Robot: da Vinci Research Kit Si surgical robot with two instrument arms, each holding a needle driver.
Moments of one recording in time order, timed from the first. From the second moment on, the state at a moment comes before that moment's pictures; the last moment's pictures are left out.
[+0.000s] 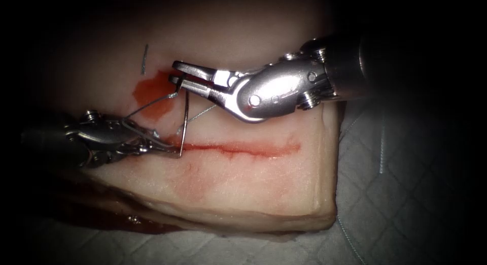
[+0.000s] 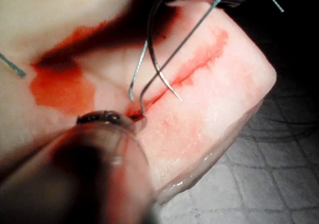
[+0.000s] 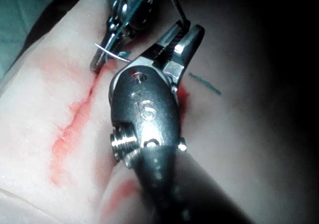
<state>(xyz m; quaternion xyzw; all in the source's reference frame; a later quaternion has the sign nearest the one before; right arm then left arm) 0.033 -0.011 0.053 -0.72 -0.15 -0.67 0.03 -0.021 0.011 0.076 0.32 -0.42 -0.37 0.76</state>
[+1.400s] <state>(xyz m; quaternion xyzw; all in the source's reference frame) 0.035 -0.010 0.056 -0.68 -0.21 -0.71 -0.05 -0.021 0.009 0.077 0.21 -0.24 -0.15 0.94</state>
